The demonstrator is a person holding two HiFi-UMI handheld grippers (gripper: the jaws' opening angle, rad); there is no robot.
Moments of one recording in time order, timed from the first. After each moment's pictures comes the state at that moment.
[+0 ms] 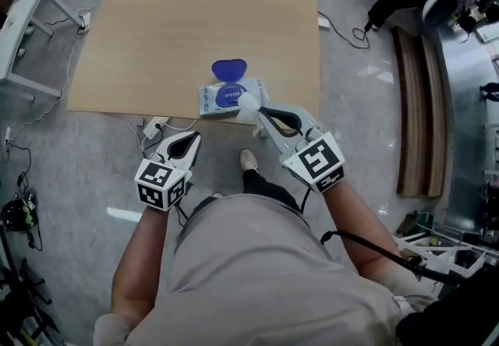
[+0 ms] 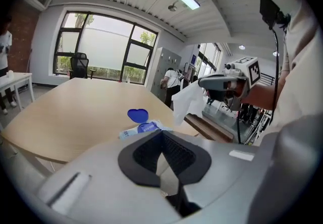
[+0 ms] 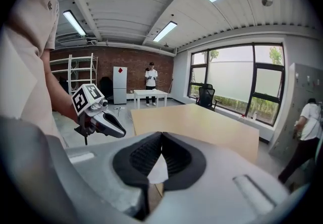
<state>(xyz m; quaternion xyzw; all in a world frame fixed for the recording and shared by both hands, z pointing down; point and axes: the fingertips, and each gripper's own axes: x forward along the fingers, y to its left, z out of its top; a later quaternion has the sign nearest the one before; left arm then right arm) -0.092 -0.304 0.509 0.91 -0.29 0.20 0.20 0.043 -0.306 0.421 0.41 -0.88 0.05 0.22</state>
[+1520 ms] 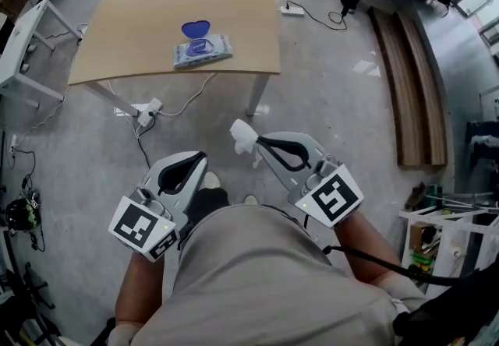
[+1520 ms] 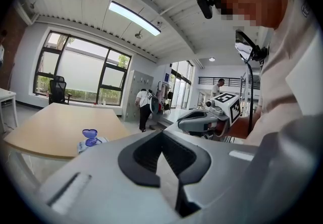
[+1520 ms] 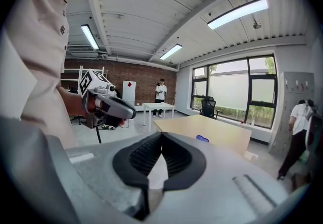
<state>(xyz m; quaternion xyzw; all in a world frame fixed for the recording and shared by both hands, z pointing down) -0.033 0.065 0.314 0.97 -0.22 0.09 0.11 0.055 0.077 0.322 0.42 -0.90 0.03 0.13</state>
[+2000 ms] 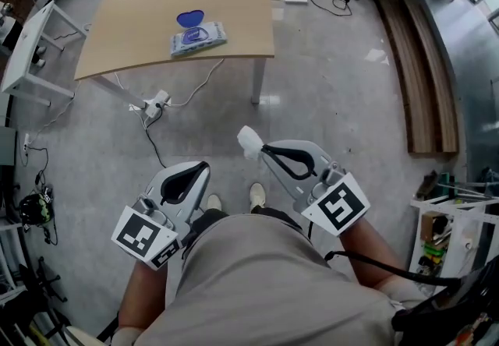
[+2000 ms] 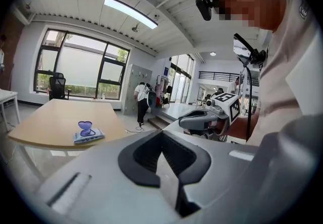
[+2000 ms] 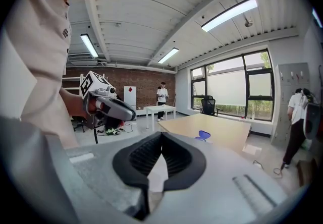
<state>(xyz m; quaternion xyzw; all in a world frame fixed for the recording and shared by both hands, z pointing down) -0.004 0.155 0.312 0.96 -0.22 0.13 0.12 0.090 0.170 0.323 0.42 -0.90 0.06 0.11</state>
